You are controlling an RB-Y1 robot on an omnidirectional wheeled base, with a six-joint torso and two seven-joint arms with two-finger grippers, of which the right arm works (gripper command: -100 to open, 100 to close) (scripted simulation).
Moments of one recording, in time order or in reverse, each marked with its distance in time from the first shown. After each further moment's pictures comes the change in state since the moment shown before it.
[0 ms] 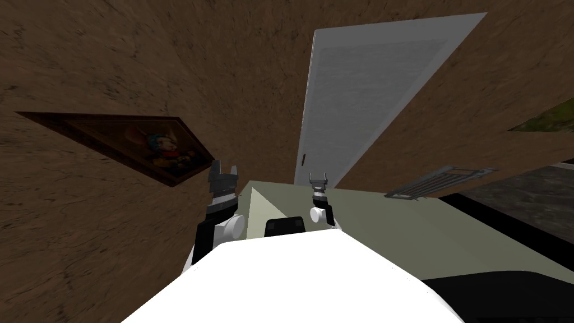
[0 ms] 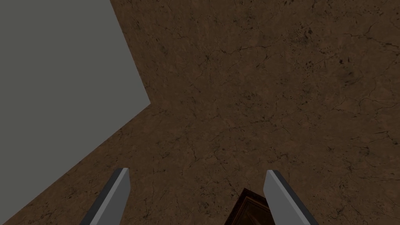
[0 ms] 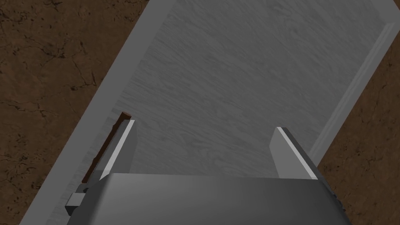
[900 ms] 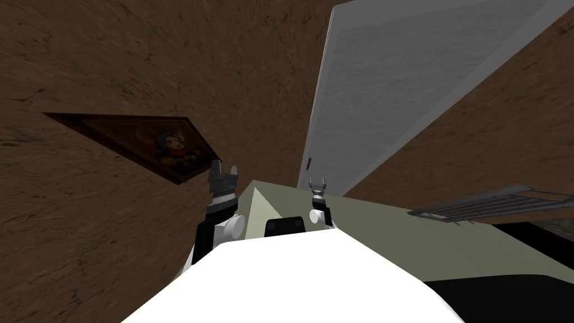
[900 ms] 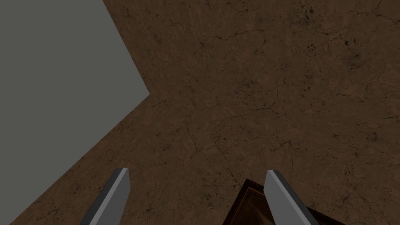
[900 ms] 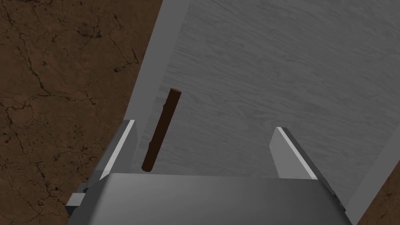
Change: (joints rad) arm -0.049 -0.038 0.041 0.200 -0.163 -0.065 -0.130
